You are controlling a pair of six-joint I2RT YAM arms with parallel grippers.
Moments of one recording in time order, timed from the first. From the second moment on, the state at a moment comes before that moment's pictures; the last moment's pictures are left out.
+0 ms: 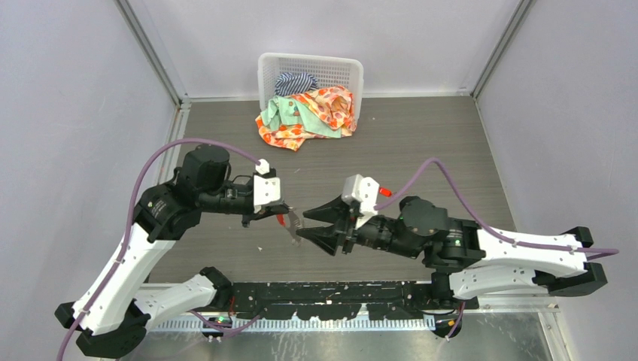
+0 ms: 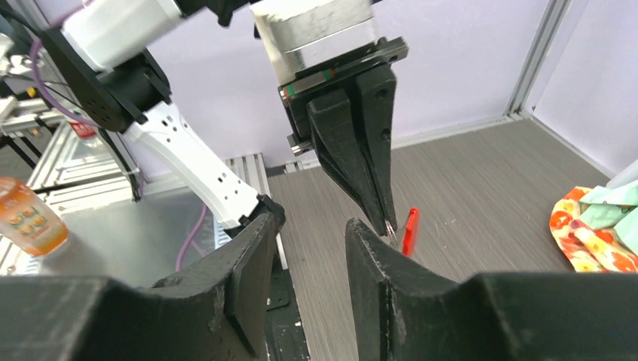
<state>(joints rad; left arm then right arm) -0.68 0.91 1.36 -1.00 0.66 0.60 1.48 0.94 1.12 -0.06 0.18 0.05</state>
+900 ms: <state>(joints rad) -0.68 0.86 1.31 -0.50 1.14 0.33 1.48 0.84 1.04 -0.07 0.03 -0.13</state>
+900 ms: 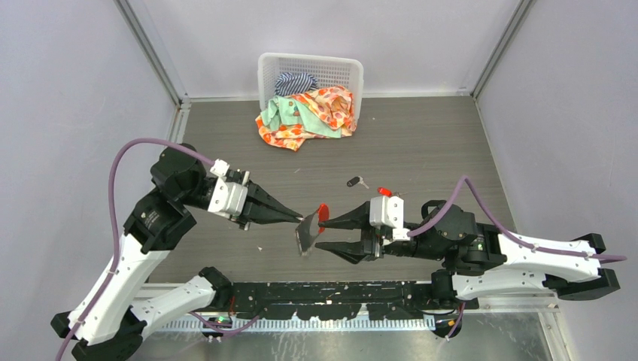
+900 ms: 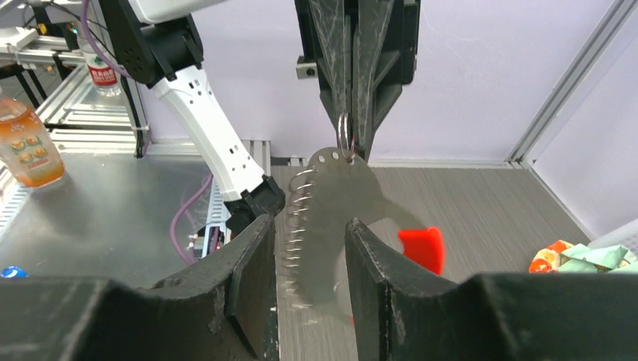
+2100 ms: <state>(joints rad) -0.67 0.83 1.25 -0.46 1.14 0.28 1.48 0.91 1.07 0.03 0.15 -0.18</state>
